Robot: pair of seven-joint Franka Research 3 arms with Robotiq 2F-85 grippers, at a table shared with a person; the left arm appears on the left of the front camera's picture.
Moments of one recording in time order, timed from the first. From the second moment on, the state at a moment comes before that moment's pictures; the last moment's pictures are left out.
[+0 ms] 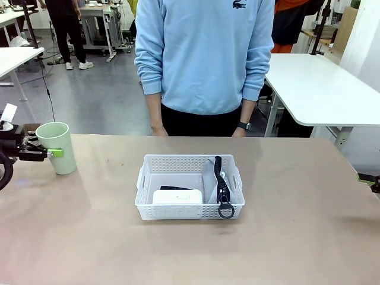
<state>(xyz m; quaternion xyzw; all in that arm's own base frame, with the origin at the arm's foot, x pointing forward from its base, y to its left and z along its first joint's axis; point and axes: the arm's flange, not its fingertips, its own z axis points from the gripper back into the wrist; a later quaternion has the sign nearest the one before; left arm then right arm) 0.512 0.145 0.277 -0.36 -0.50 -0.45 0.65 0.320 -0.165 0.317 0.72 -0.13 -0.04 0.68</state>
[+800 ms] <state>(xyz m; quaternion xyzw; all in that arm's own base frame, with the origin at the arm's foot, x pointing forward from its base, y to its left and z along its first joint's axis) 0.512 0.145 0.279 -0.36 -0.50 -0.46 0.64 0.320 -0.165 0.317 0.72 -0.13 -0.04 0.68</state>
